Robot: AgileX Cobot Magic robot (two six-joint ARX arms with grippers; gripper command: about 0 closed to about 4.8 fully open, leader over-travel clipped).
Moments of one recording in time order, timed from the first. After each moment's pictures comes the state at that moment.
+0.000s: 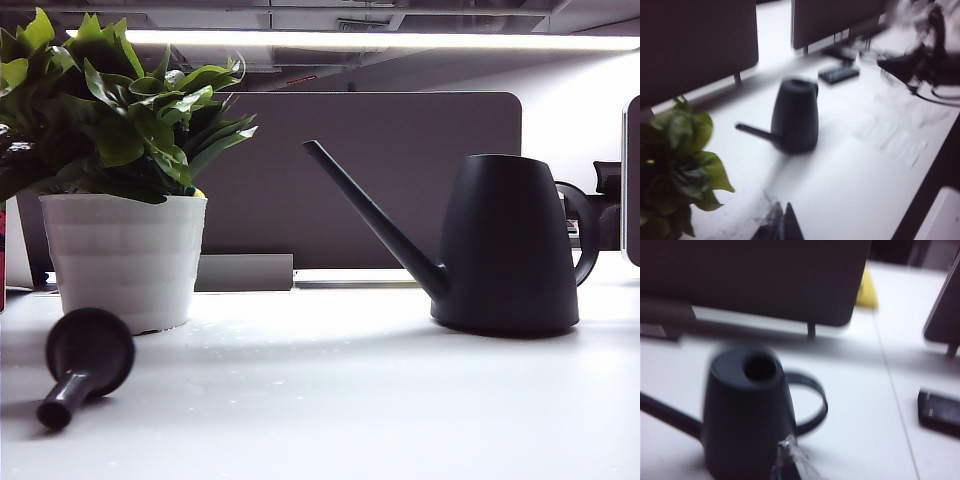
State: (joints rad) left arm -0.89 0.50 1.04 -0.72 -0.05 -0.03; right arm 0.19 0.55 0.62 -0.20 0.06 -0.08
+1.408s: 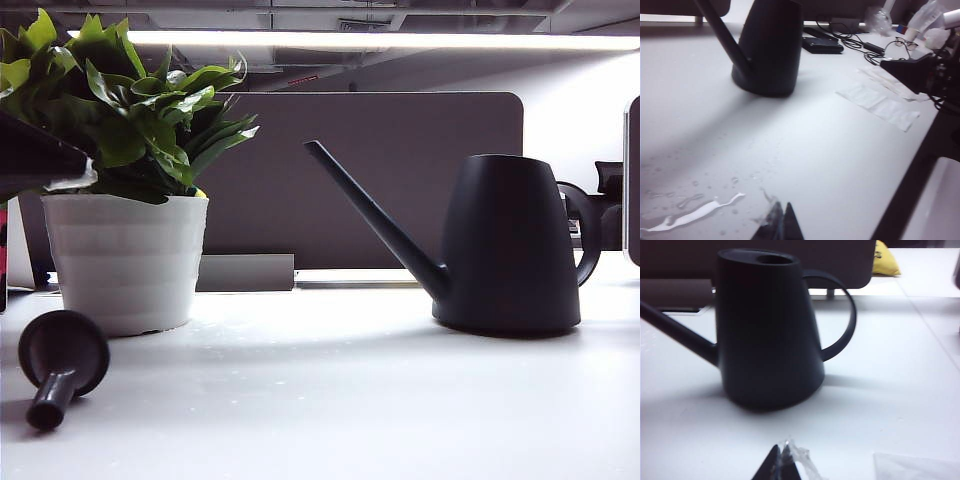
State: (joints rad) left arm -0.89 0.06 0.01 -0.04 0.04 -0.22; right arm 0.18 0.01 0.01 -0.10 0.01 0.03
